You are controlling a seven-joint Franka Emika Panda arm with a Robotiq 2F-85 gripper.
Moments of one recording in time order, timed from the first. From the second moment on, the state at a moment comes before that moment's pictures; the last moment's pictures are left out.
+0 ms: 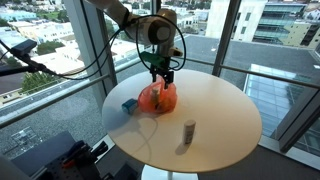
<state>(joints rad) 0.01 0.41 -0.01 -1.79 0.03 2.09 0.11</state>
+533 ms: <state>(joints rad) 0.03 0.47 -0.01 -1.79 -0.01 2.14 0.17</state>
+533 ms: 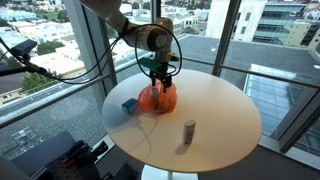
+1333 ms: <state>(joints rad) 0.09 0.48 -0.02 -1.79 -0.05 2.14 0.24</state>
